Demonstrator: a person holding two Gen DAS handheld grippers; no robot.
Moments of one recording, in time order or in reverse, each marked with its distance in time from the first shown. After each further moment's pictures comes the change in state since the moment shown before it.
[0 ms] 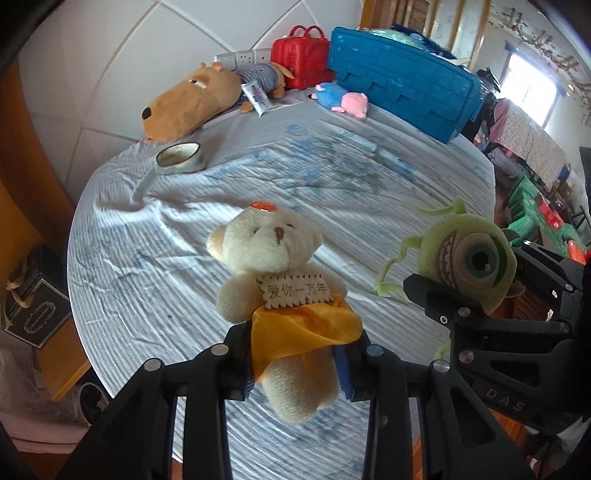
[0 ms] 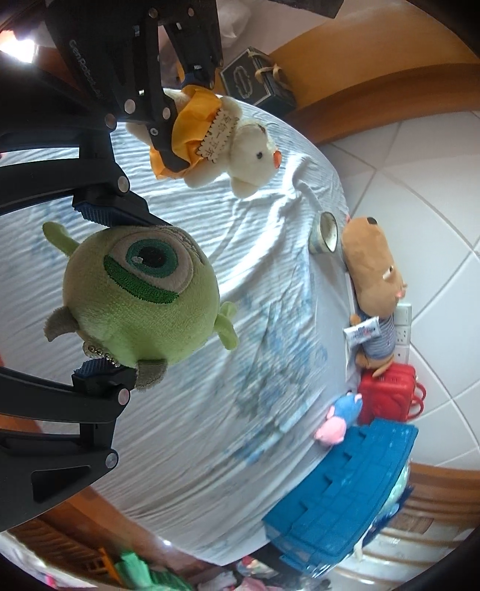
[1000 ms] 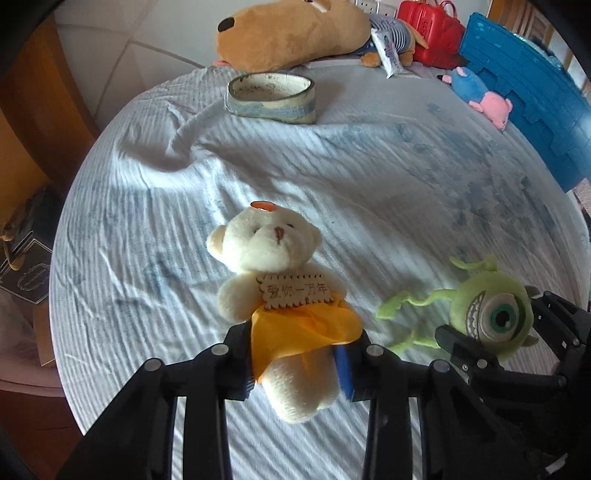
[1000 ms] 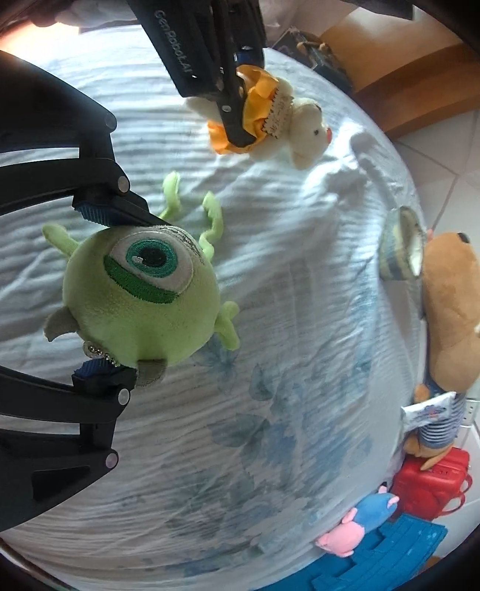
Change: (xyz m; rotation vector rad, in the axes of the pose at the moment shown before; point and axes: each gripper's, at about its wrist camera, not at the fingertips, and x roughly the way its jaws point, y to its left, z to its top) left arm 0.170 0.133 0.053 -0.281 0.129 0.185; right arm 0.220 0.016 0.067 -0.146 0.208 0.142
